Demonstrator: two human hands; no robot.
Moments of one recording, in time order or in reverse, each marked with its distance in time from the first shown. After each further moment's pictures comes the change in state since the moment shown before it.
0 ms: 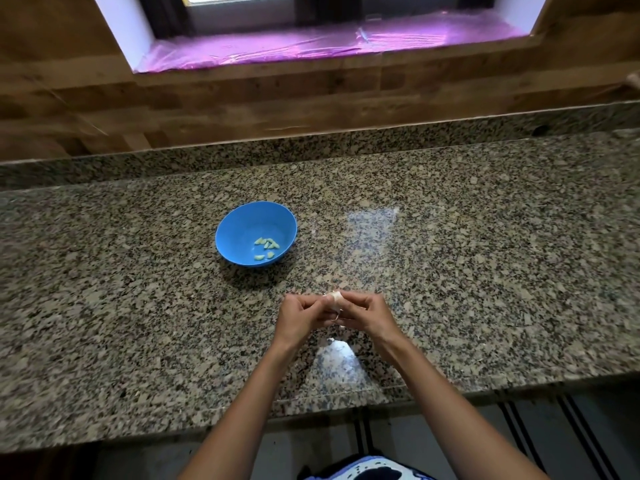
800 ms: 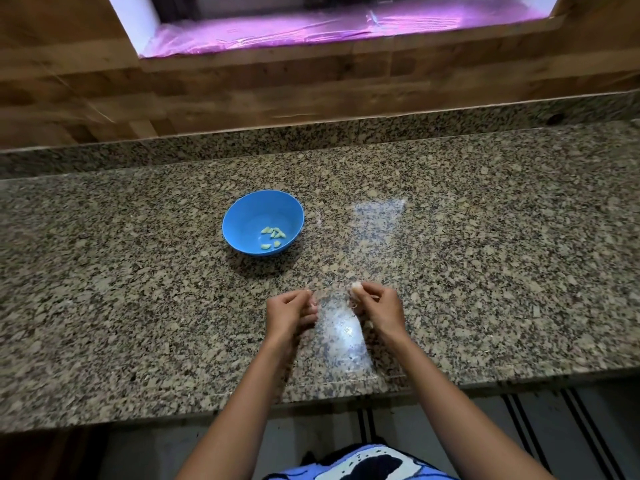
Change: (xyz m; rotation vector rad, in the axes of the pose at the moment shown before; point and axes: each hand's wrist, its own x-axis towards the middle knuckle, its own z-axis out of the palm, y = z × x) left_hand 0.003 -0.017 -0.020 -0.071 0.279 -0.220; right_hand 0.012 0.023 -0.004 -0.370 0.341 -0.056
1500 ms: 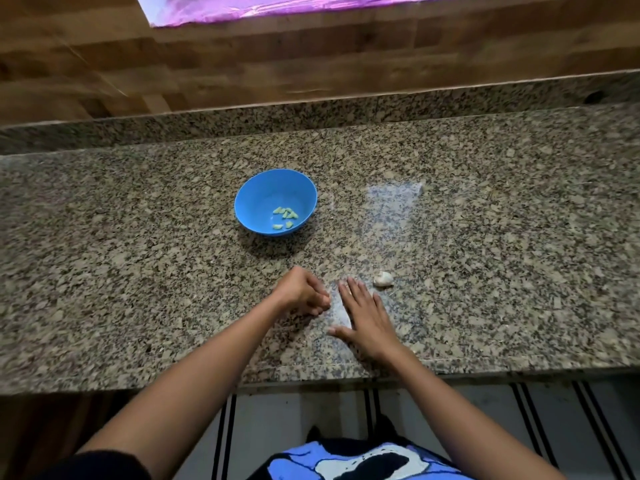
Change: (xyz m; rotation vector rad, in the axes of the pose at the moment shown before) left_hand 0.020 0.023 -0.013 0.609 -0.418 -0.042; right_hand -0.028 0.029 0.021 -0.921 -0.500 -0.302
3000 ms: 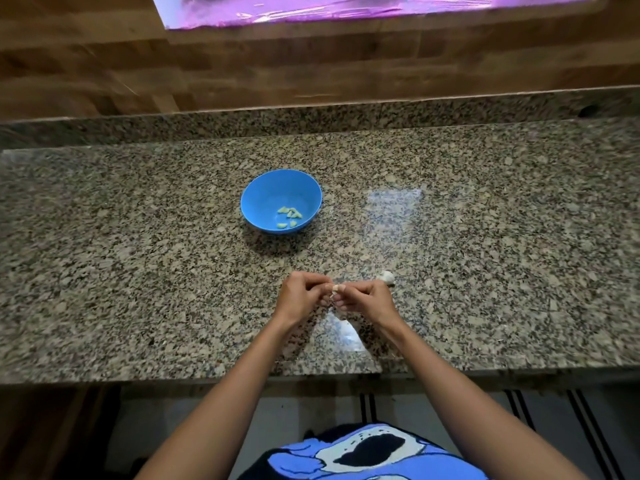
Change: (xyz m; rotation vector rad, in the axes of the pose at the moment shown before) left_hand -0.014 -0.024 0.020 -0.129 0.308 0.316; right_hand 0.006 -0.015 -0.031 1.176 0.167 0.098
